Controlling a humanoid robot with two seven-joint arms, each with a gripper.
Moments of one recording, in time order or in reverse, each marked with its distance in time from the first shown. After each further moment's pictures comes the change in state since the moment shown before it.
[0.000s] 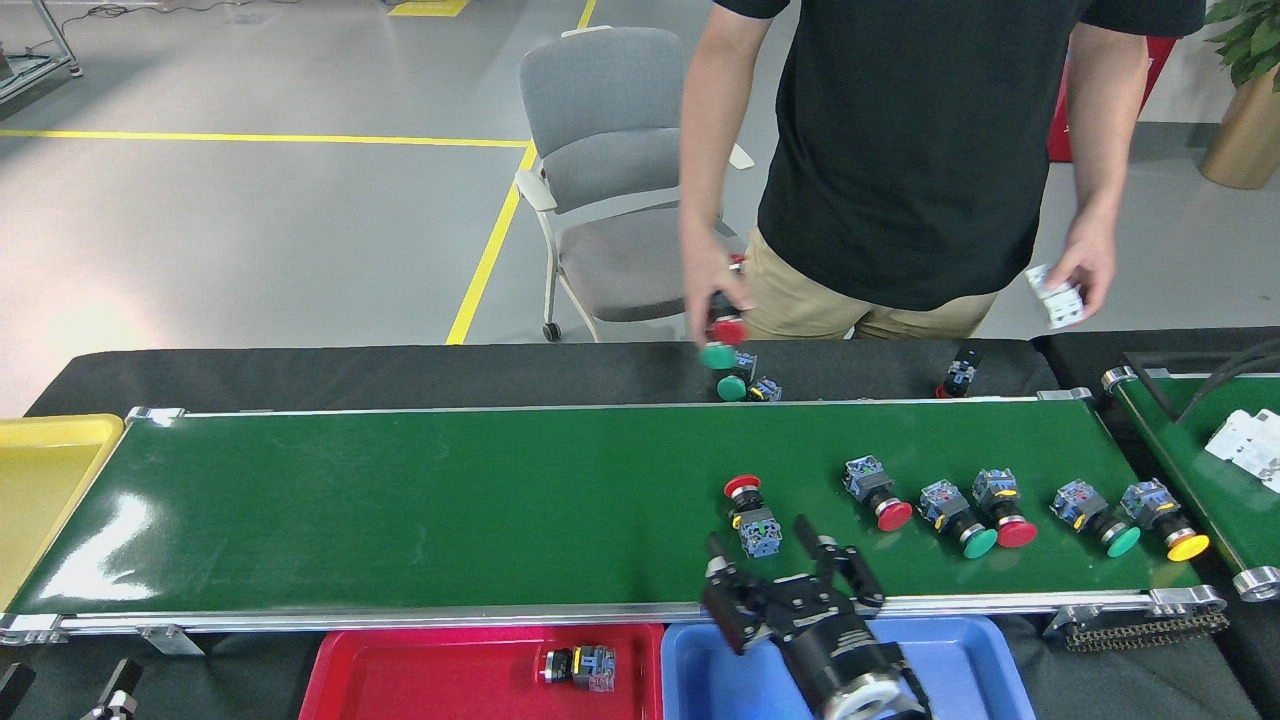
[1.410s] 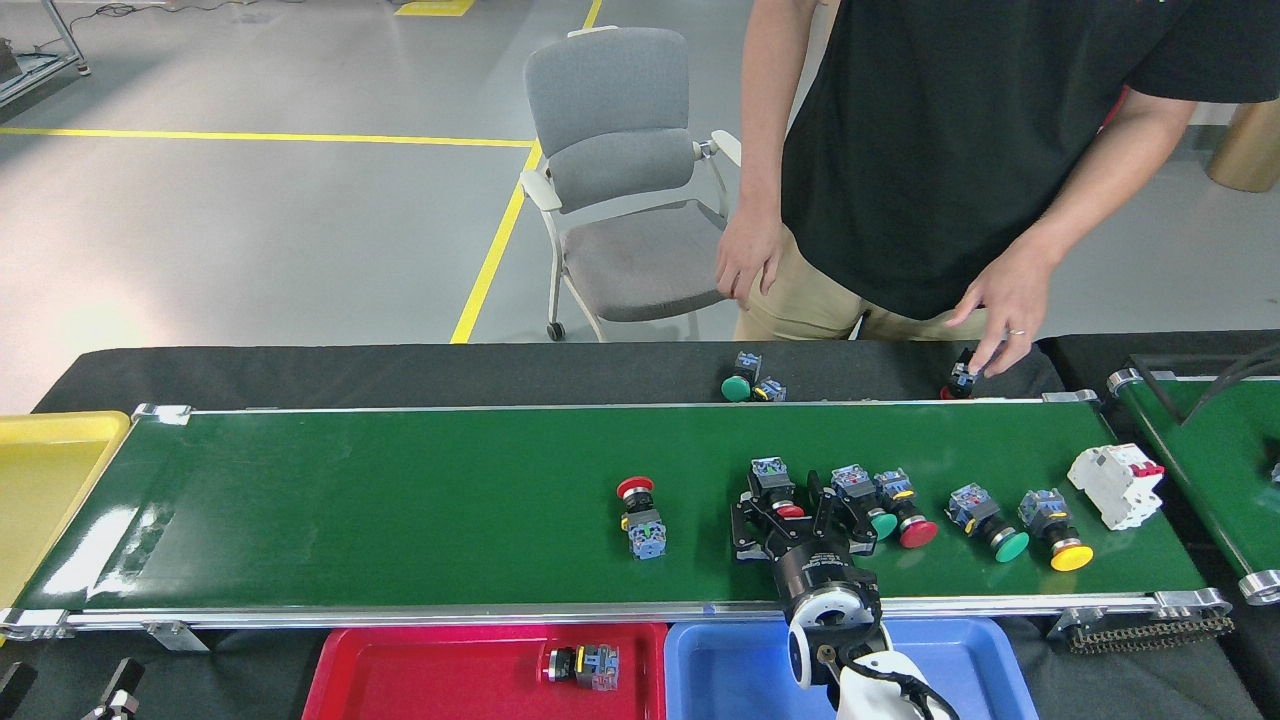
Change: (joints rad) left arm 0.000 0.000 -0.026 -0.008 0.000 -0.001 0.001; right arm -0.405 0.042 0.204 0.524 0.026 0.141 -0.048
